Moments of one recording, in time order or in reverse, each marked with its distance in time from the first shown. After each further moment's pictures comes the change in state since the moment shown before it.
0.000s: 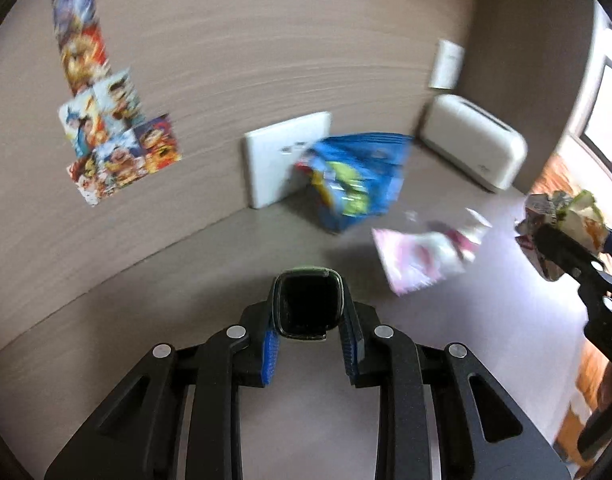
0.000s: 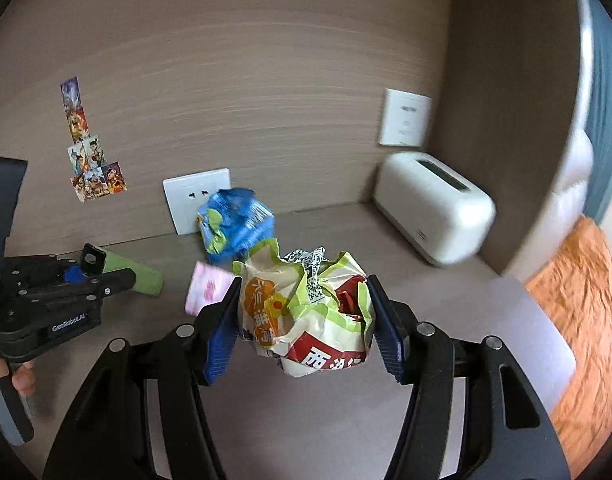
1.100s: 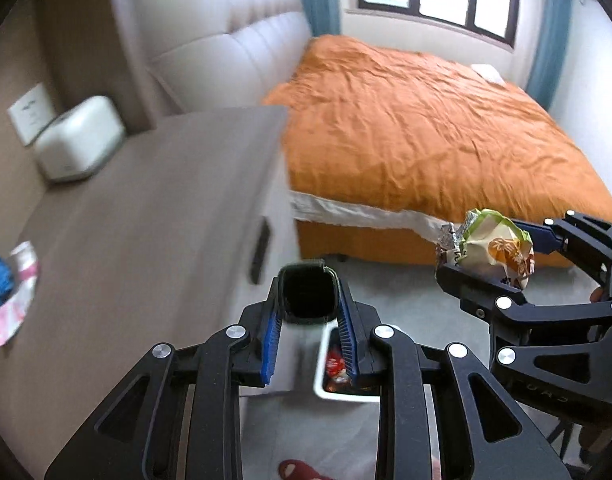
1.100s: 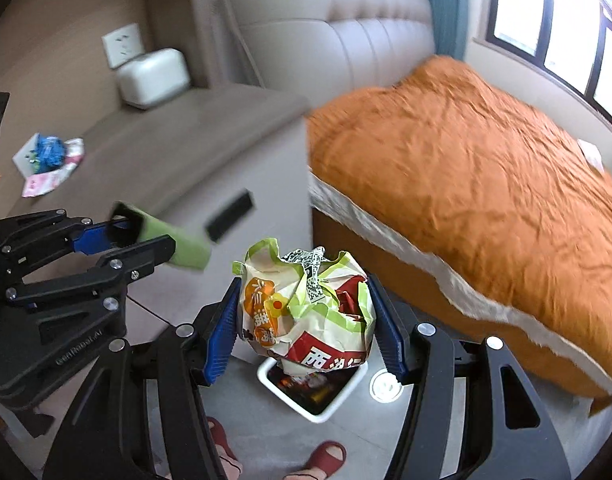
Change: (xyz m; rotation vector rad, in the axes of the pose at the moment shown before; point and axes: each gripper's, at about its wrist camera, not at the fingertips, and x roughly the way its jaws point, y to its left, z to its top) left arm -0.001 -0.395 -0.136 0.681 0.063 -0.401; right arm -0.139 -0.216 -0.234 0.451 0.250 -0.348
